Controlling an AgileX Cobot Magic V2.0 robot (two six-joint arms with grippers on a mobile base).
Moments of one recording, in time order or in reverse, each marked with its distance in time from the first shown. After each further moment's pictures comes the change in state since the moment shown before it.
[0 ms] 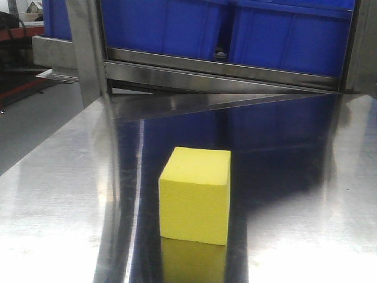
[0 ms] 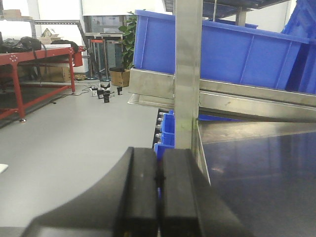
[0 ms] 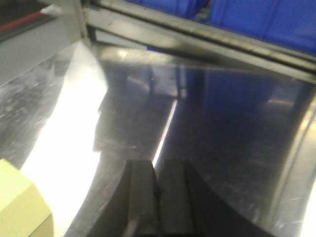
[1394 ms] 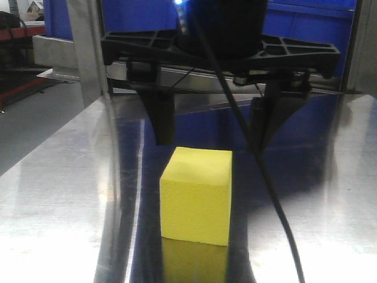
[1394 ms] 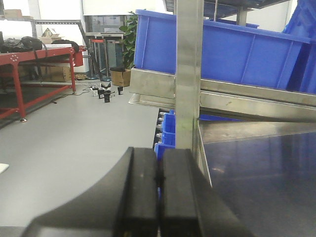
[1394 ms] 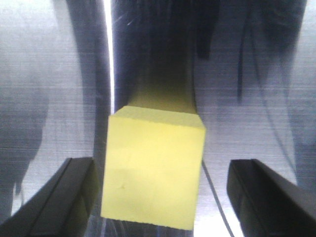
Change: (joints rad) left arm 0.000 0.000 0.000 0.000 0.000 0.000; right arm 0.515 1.009 -0.986 0.000 1.000 0.875
